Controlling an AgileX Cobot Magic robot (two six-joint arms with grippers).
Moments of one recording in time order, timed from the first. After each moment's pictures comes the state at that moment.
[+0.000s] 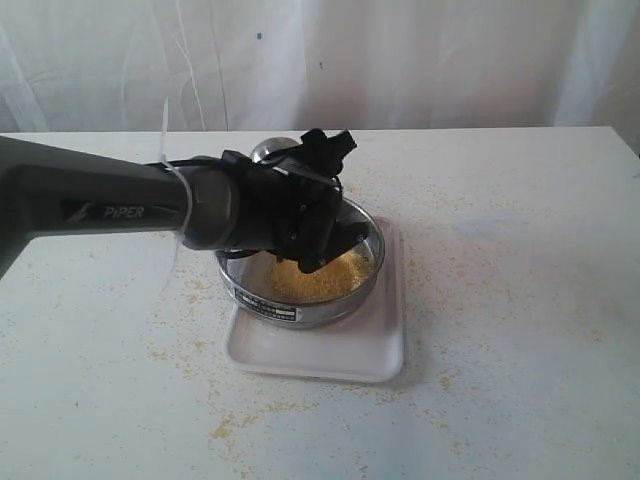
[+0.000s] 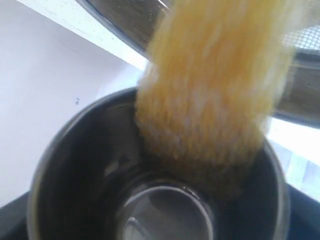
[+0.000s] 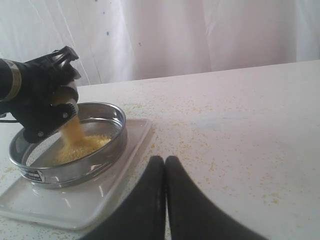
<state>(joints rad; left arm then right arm) -0.73 2.10 -1.50 1.45 0.82 0.69 0.20 0.00 -0.01 0.24 0.21 -0.08</state>
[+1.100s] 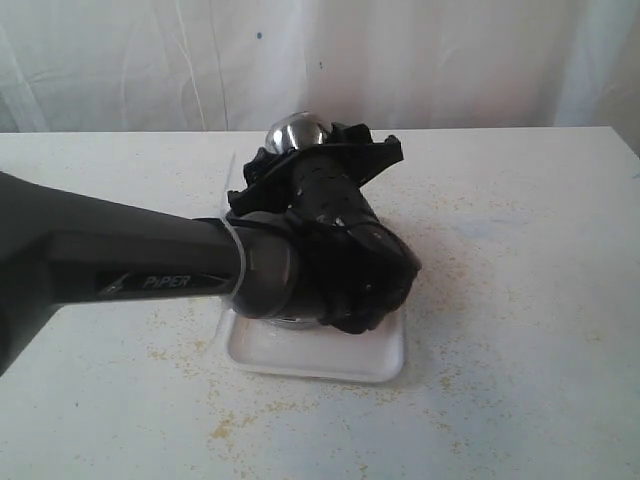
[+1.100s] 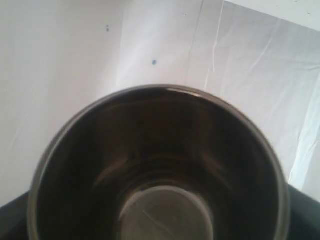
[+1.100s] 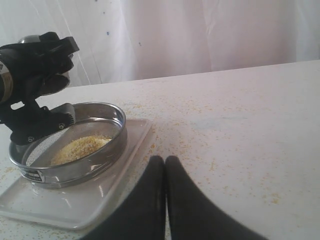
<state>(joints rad) -0.91 2.11 -1.49 1.65 1.18 0.74 0.20 0.00 -0.01 0.24 0.21 -0.08</state>
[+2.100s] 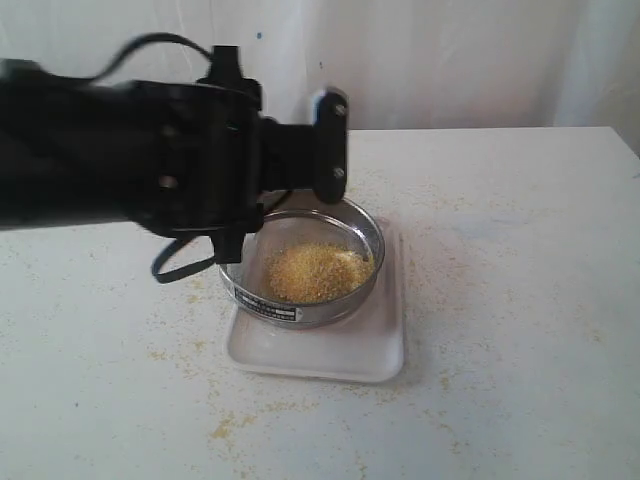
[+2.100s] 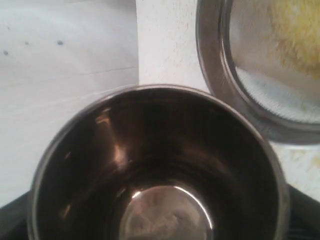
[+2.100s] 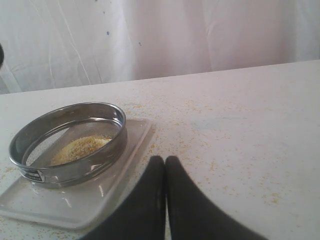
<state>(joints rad) -0.81 1.63 -1.22 1.12 0.87 -0.11 0.20 0.00 -0.01 0.24 0.21 -0.08</state>
